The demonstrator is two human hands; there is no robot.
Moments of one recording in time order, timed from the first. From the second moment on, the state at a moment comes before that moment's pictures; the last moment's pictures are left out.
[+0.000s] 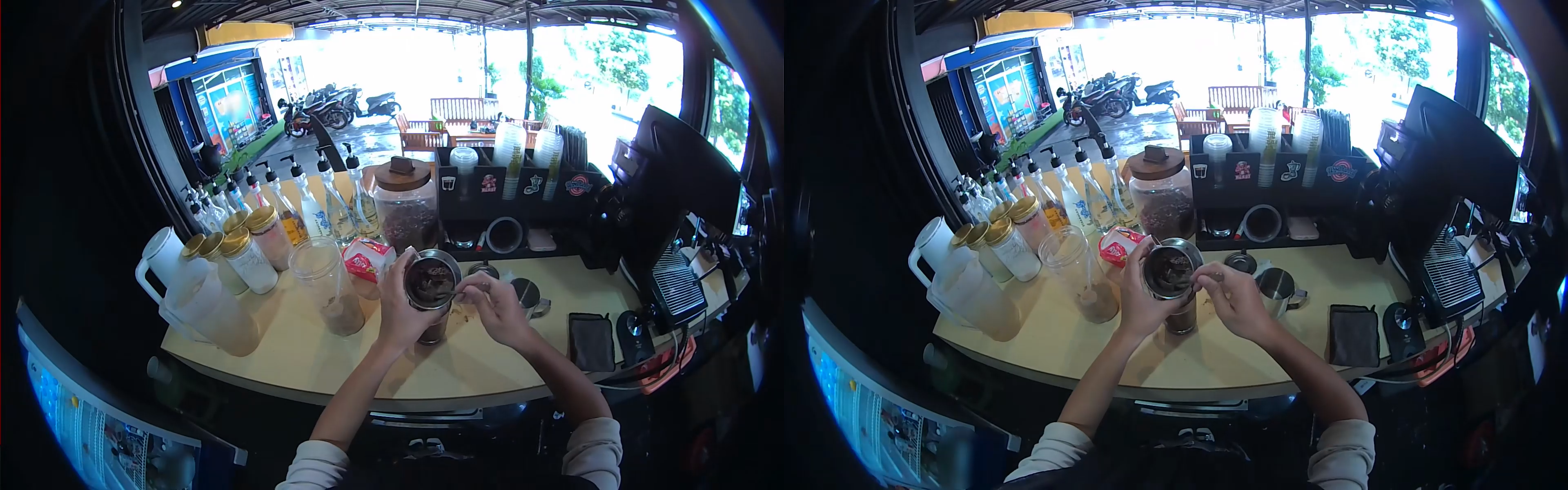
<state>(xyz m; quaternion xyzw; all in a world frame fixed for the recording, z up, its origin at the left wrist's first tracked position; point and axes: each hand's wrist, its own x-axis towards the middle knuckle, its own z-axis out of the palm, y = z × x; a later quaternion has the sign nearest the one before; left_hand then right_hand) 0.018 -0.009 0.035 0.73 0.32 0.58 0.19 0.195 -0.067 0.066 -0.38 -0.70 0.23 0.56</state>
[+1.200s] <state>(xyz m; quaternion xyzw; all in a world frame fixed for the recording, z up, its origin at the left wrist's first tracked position) 0.015 -0.004 0.031 0.74 0.30 0.57 0.19 0.202 -0.060 0.094 -0.38 -0.76 0.22 0.48</state>
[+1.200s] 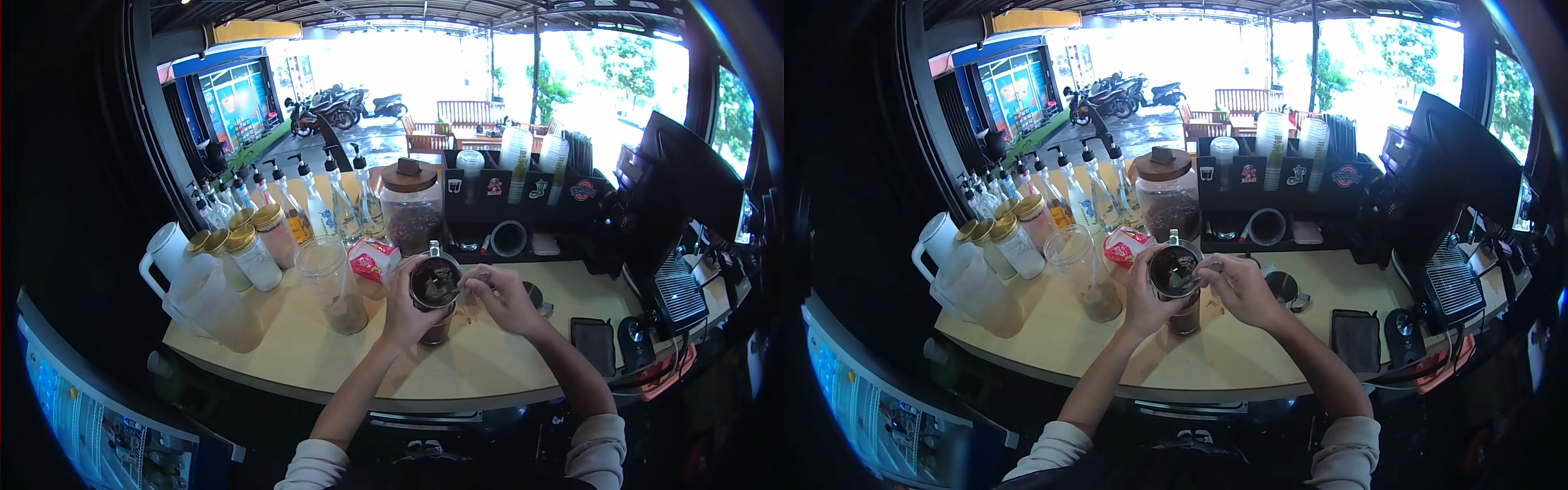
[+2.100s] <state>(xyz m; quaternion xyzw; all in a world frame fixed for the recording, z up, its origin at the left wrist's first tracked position) 0.015 0.001 0.036 0.74 0.33 0.54 0.21 0.189 -0.028 0.157 -0.36 -0.85 0.24 0.31</state>
